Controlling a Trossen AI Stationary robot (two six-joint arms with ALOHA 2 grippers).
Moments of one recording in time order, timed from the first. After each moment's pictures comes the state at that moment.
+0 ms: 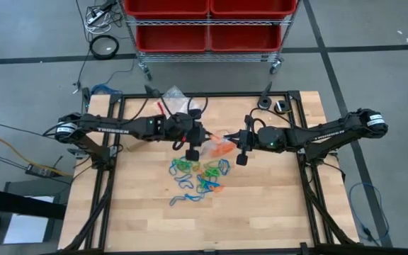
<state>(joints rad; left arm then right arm) 0.05 1.53 1.19 -0.19 -0.12 0.37 0.09 1.18 0.69 0.18 0.40 -0.18</state>
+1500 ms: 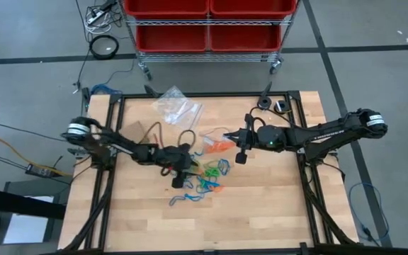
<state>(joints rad) -0.07 1.69 0.60 0.50 0.04 0.07 0.08 1.18 0.69 0.19 0.41 -0.18</state>
